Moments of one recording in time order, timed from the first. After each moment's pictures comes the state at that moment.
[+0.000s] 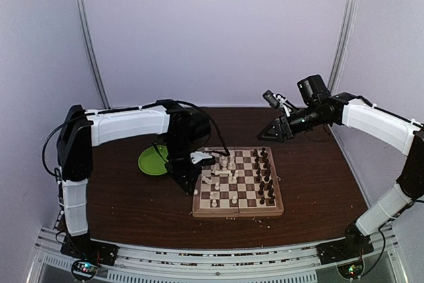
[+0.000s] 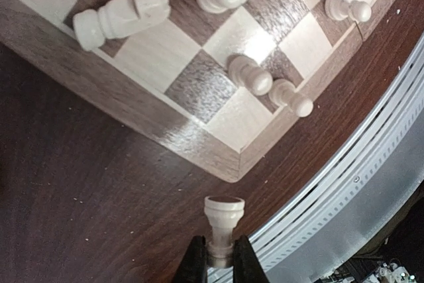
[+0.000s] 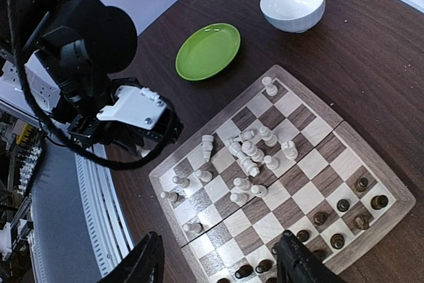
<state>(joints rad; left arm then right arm) -0.88 2.03 1.72 -1.30 0.33 -0.04 0.43 1.49 1.25 -0.59 -0.74 -0.07</state>
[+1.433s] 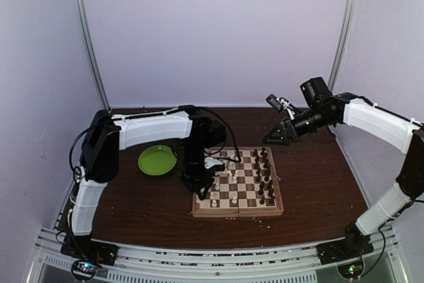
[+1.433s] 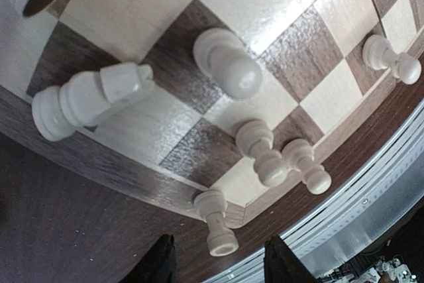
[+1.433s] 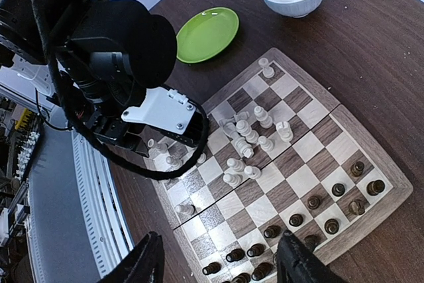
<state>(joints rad) -0.92 2.25 1.93 -1.42 0.28 -0.06 0.38 1.49 1.25 -0.67 -0.76 -0.18</state>
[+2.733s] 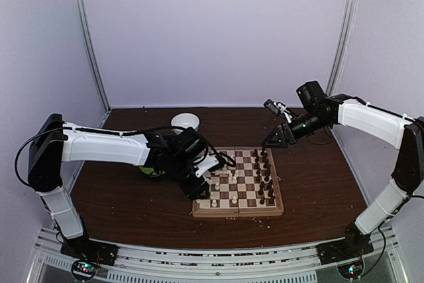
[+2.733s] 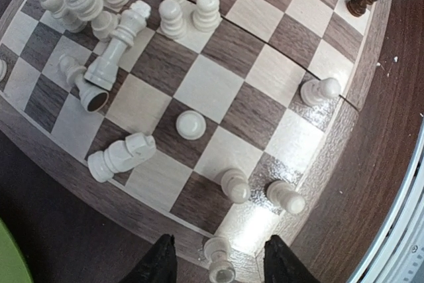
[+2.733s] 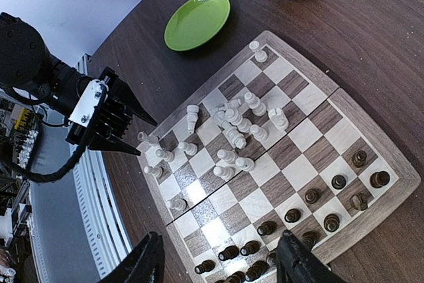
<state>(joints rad) -0.99 1.77 1.22 -0.55 0.13 0.02 0.37 1.55 1.25 -0.68 -0.76 -0.19</state>
